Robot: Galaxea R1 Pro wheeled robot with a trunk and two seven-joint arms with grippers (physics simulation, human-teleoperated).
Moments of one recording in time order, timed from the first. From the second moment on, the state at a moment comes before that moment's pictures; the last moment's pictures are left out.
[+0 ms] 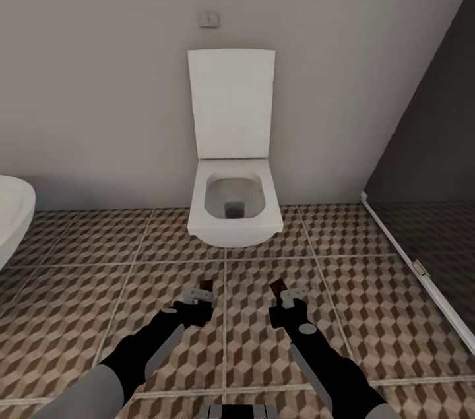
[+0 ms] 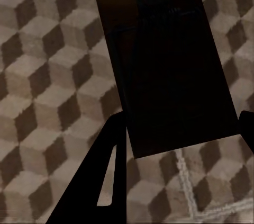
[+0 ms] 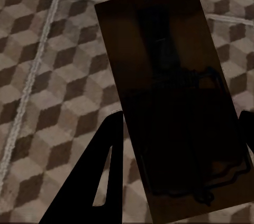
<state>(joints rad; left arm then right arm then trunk) -0.62 0.05 -0.63 -0.75 0.51 0.39 0.19 -0.45 -0.01 0.46 -0.95 -0.23 0.30 -0.23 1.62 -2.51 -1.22</state>
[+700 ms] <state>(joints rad) -0.62 0.05 -0.63 -0.75 0.51 0.39 0.19 -0.45 -0.01 0.46 -0.95 -0.23 0.30 -0.23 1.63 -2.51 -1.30</state>
